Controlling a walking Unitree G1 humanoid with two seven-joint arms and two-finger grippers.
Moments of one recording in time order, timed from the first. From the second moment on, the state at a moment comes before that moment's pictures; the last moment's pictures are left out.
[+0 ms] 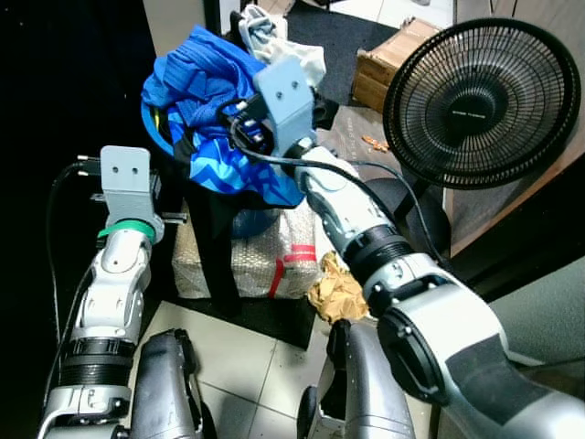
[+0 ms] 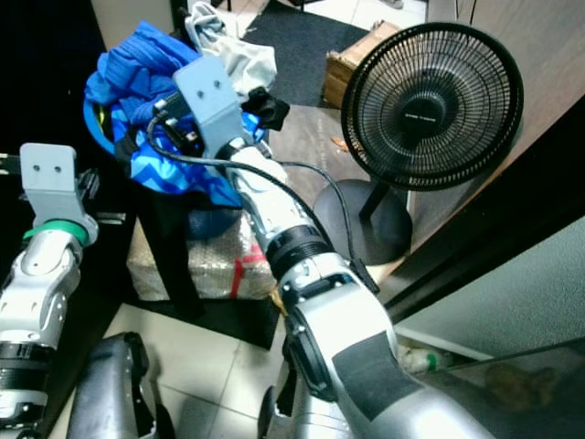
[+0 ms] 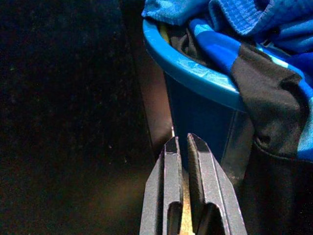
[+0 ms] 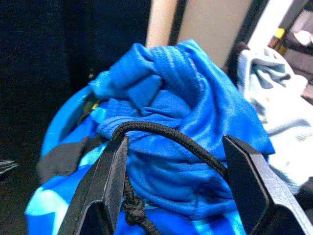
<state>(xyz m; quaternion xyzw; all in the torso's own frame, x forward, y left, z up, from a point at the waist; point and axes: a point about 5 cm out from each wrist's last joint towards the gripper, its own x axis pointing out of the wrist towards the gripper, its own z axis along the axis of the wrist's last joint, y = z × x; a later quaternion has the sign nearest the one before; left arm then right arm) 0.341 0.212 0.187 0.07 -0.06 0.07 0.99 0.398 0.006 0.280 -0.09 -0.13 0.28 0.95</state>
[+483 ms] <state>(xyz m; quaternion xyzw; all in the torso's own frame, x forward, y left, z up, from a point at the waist) 0.337 0.214 0.185 0.07 -0.06 0.08 0.99 0.404 -0.100 0.280 -0.45 -0.13 0.36 0.81</state>
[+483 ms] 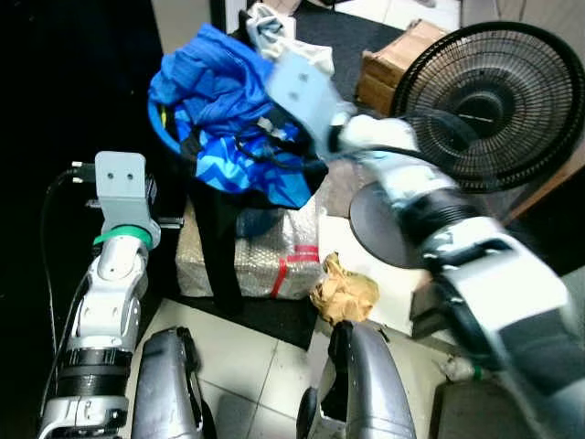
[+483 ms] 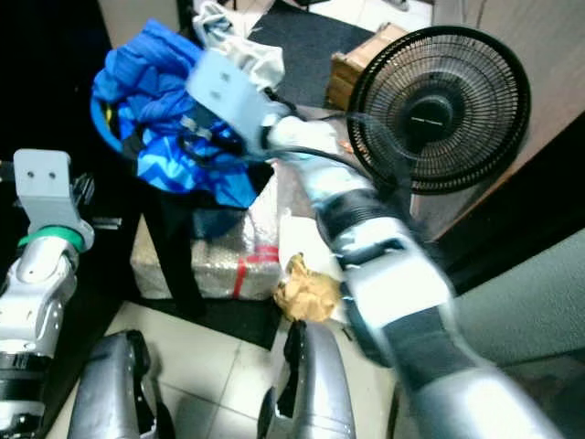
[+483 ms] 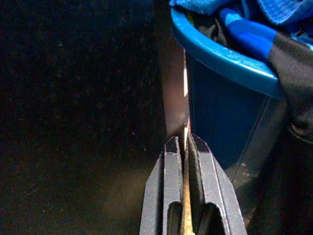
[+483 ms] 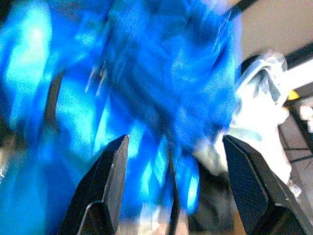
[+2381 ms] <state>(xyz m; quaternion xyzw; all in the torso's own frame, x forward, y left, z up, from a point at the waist) 0.339 0.198 0.241 0.07 -0.14 0.04 0.99 0.366 -0.118 0.270 0.10 -0.24 0.13 0.96</state>
